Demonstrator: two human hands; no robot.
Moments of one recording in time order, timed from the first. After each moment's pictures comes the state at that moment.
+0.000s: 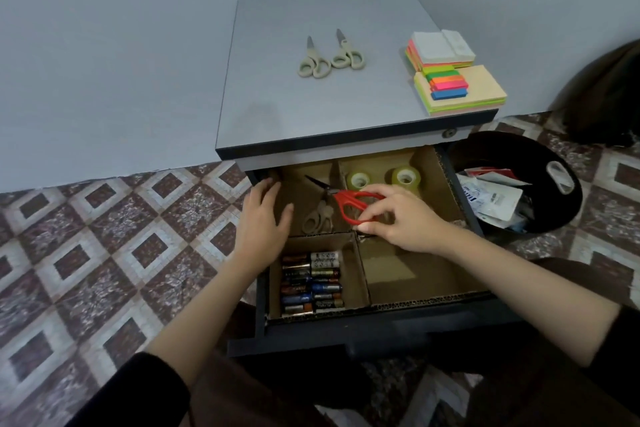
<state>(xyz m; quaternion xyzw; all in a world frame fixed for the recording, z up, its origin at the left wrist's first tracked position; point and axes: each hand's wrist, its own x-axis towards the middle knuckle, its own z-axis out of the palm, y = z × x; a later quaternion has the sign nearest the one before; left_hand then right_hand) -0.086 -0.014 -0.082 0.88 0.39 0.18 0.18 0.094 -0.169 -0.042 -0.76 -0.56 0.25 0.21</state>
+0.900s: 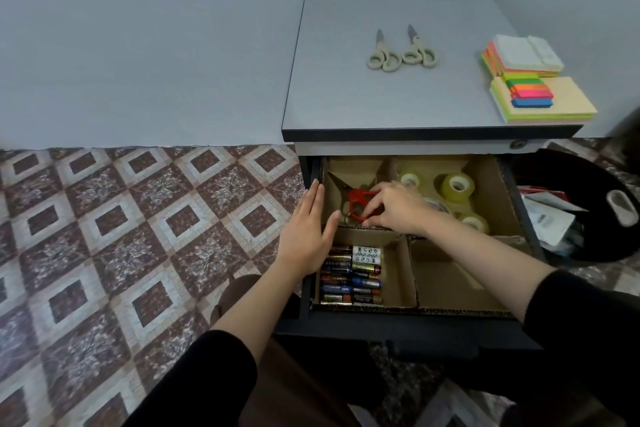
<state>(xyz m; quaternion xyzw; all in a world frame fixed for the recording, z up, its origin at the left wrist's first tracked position) -0.114 -0.026 -0.104 0.88 0.40 0.11 0.25 0.059 -0.085 -0.064 -0.78 -0.58 0.21 0.02</state>
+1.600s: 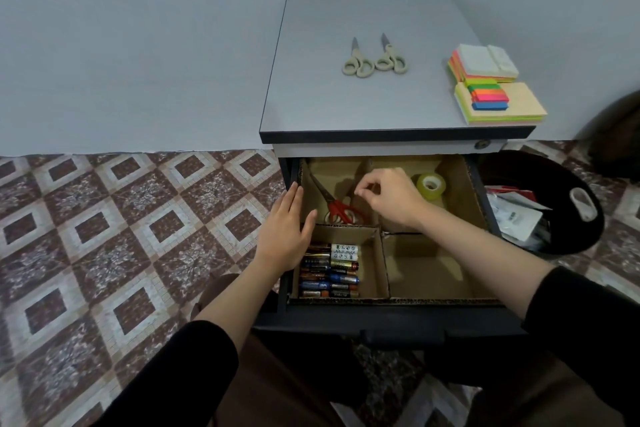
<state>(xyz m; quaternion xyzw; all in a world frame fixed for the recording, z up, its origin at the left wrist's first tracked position) -0.112 -0.028 -0.101 0.89 0.41 0.09 0.17 0.070 -0.109 -0.041 -0.79 -0.54 0.19 0.24</state>
